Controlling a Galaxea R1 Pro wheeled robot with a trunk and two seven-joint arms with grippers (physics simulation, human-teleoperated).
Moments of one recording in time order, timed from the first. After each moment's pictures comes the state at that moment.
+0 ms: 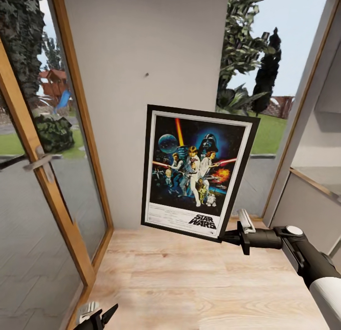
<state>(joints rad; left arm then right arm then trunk) -0.42 0.18 -0.07 -0.03 0.62 -0.26 -0.87 -0.66 -0.33 0.03 -0.84 -0.16 0.04 1.55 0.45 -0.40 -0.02</state>
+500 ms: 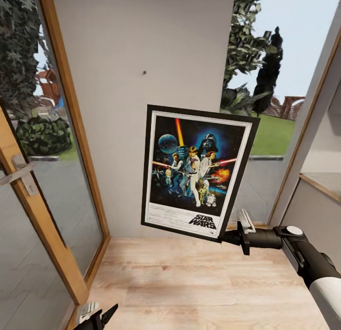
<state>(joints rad) -0.42 0.18 -0.07 -0.03 0.62 -0.26 -0.87 -0.66 -0.33 0.03 -0.84 -0.16 0.04 1.55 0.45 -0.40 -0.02</state>
